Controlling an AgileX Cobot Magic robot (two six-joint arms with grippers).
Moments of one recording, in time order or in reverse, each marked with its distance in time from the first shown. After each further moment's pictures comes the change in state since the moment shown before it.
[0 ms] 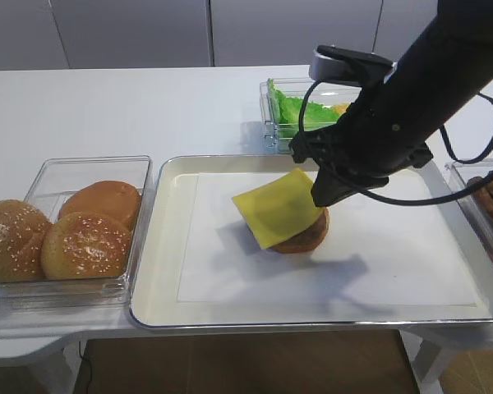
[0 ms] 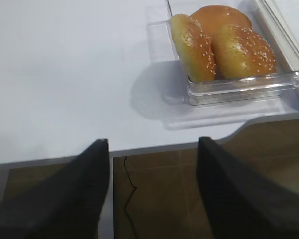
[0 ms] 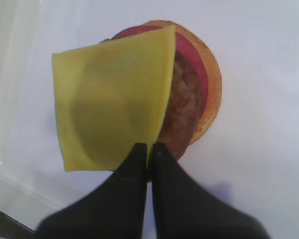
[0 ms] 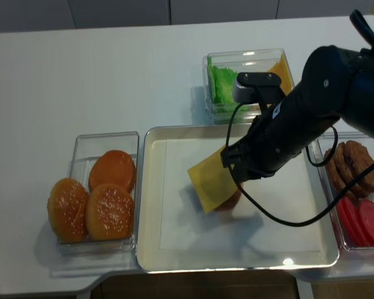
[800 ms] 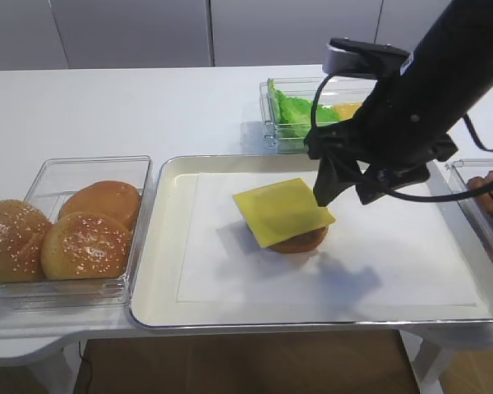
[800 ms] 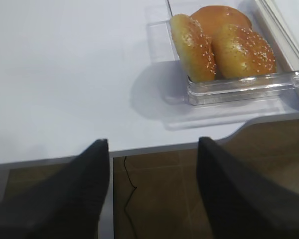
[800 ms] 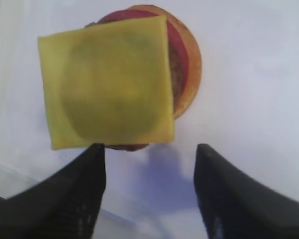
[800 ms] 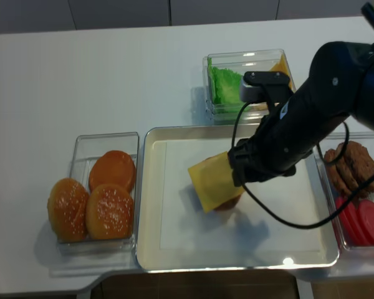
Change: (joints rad) left arm 0.000 0.000 0.000 0.000 0.000 0.000; right arm 0.000 -0.046 -0.016 -0.110 0.092 0.099
